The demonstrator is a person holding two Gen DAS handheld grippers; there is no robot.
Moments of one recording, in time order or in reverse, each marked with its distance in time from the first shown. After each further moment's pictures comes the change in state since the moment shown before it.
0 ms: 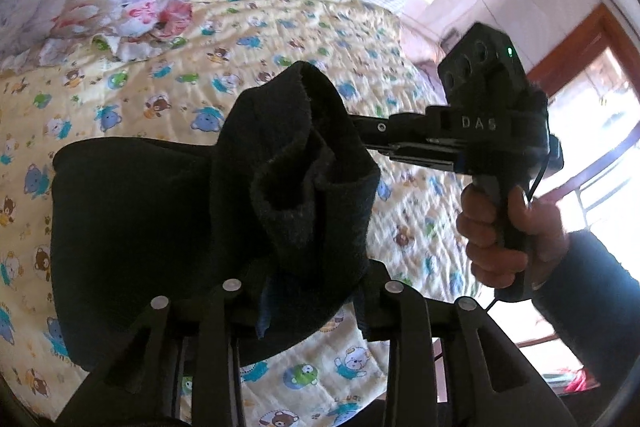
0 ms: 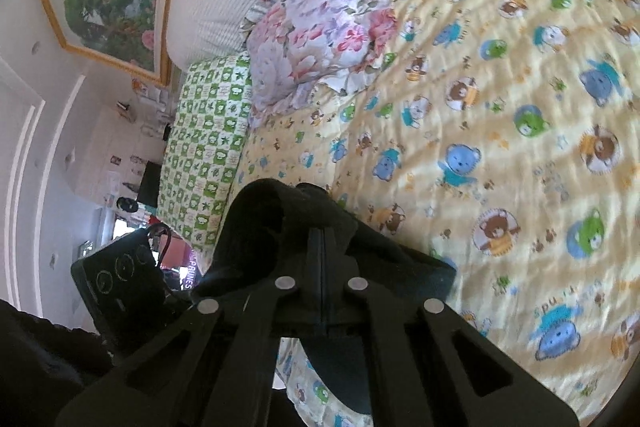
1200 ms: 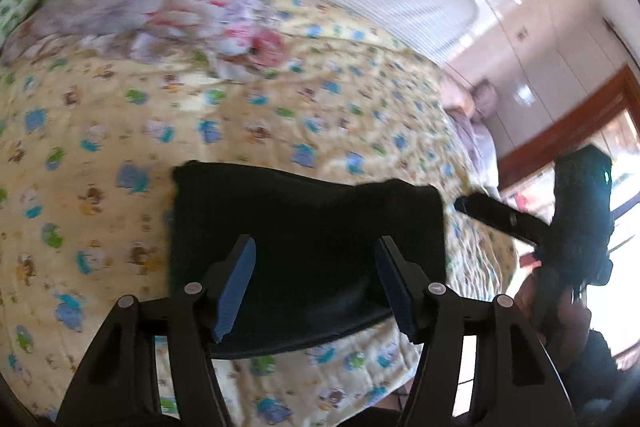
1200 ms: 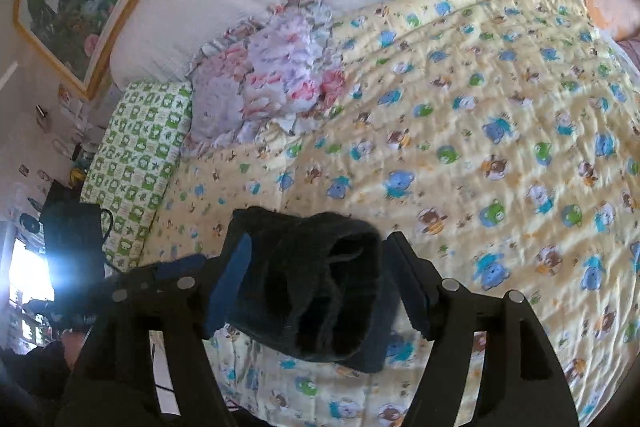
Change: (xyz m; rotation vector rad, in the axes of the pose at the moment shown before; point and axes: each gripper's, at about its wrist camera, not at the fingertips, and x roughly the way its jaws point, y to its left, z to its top) left arm -0.078 0.083 0.011 -0.202 -0.082 0.041; right arm -0.031 0.090 -0.040 -0.079 -0.183 -0.424
